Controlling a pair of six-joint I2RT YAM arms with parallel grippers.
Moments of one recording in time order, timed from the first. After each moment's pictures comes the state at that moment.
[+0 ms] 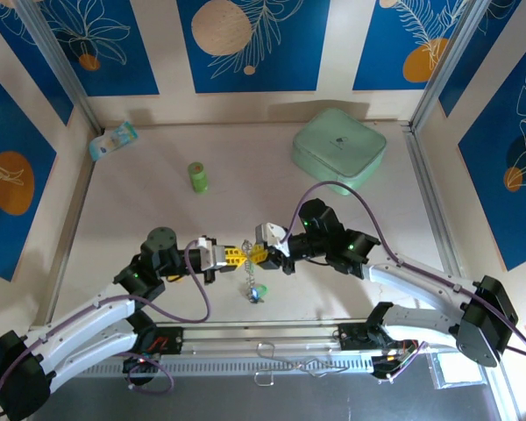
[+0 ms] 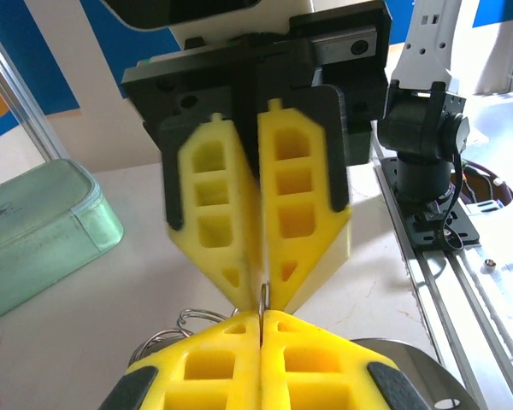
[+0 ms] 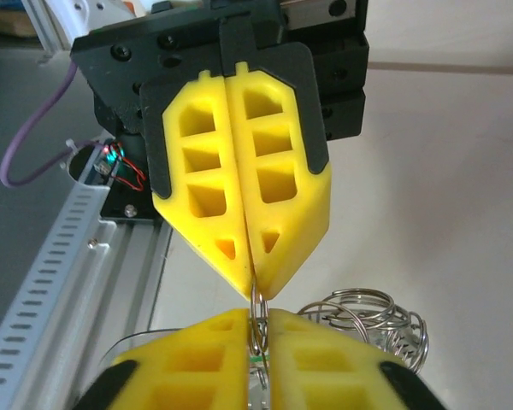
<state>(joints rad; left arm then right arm) -0.71 0.78 0.38 0.22 0.71 0.34 0.86 1.10 0.75 -0.16 -0.65 -0.37</state>
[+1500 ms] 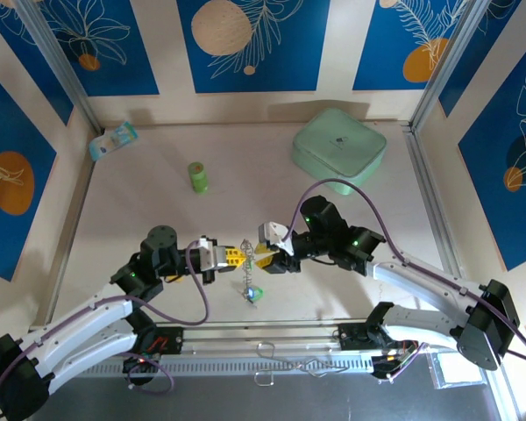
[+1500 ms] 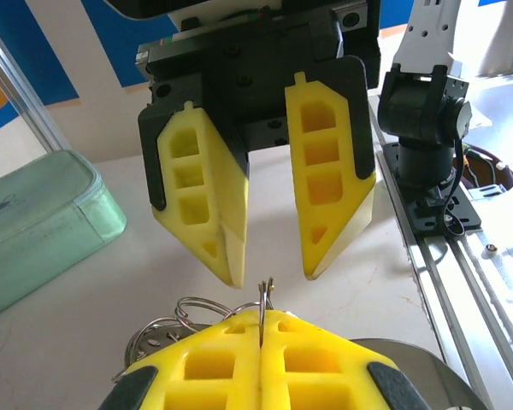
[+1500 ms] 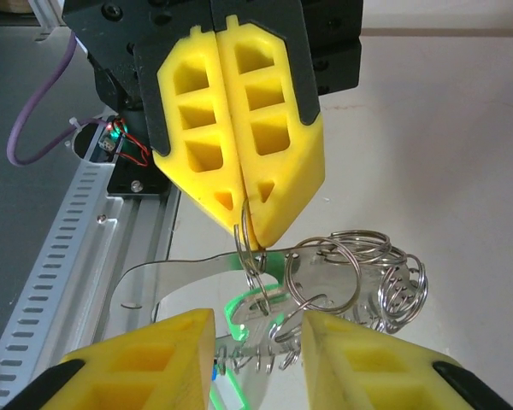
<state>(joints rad) -0.72 0.75 0.42 0.11 0.69 0.39 0.84 1.09 0.80 -0.31 -0.65 -0.41</state>
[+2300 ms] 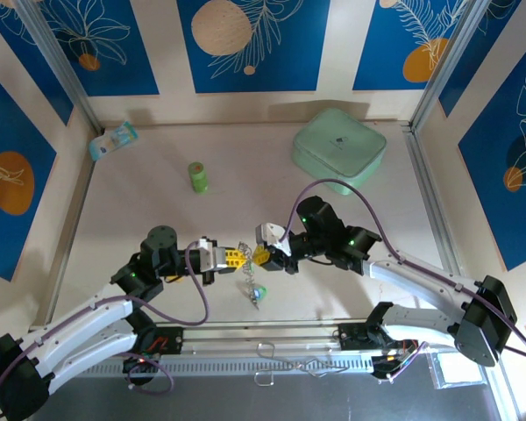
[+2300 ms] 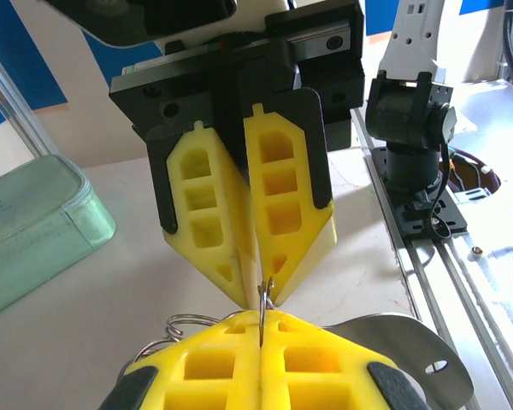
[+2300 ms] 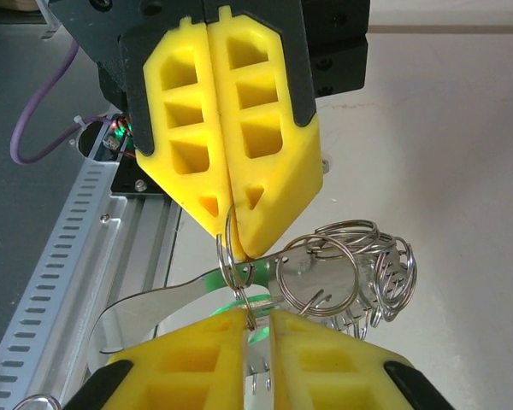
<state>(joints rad) -0.72 0.76 0.42 0.12 0.72 0.39 0.84 1.12 0.80 -0.30 -0.66 -0.41</state>
